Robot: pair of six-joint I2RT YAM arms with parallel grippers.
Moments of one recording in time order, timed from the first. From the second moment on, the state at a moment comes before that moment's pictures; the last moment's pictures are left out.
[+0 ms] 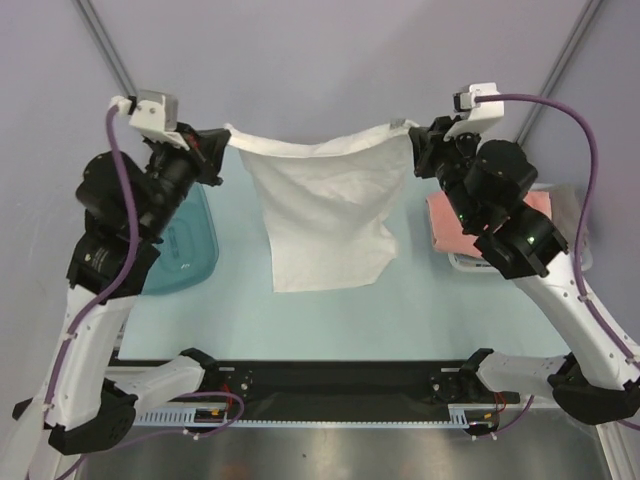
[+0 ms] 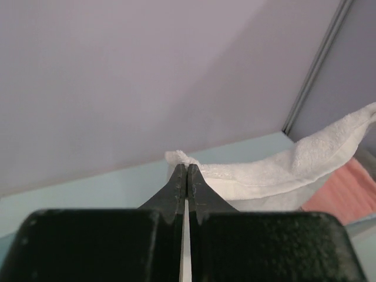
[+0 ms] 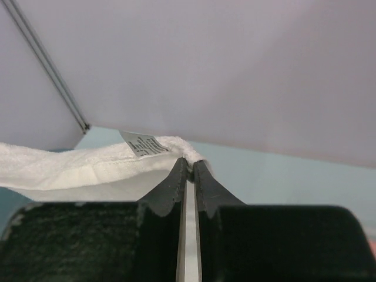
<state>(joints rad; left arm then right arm) -0.47 1.04 1.62 -0.48 -0.08 -0.11 0.73 1.17 1.61 -0.36 0.44 0.09</state>
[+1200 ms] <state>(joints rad) -0.49 1.02 1.88 -0.17 0.16 -0.03 0.88 1.19 2.00 -0.22 0.34 -0.22</state>
